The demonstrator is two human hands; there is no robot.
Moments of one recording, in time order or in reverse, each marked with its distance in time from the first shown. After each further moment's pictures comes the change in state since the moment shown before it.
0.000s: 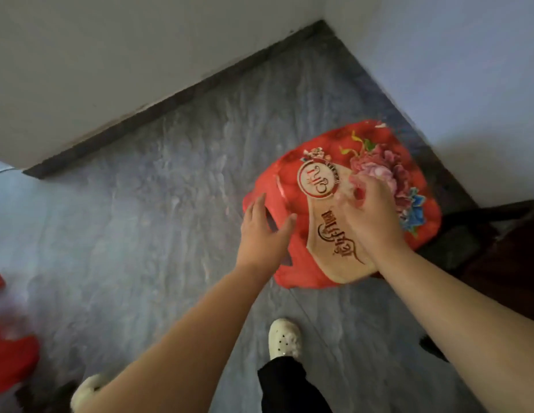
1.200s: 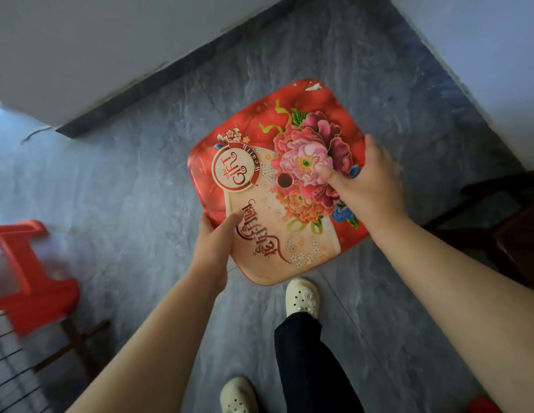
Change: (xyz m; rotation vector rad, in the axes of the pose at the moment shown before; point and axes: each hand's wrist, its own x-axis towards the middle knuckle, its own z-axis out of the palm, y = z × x) left_hand -0.074 -0.094 -0.038 -0.637 0.199 -0.437; right_hand -0.052 0.008 0.037 -0.056 -0.052 -0.021
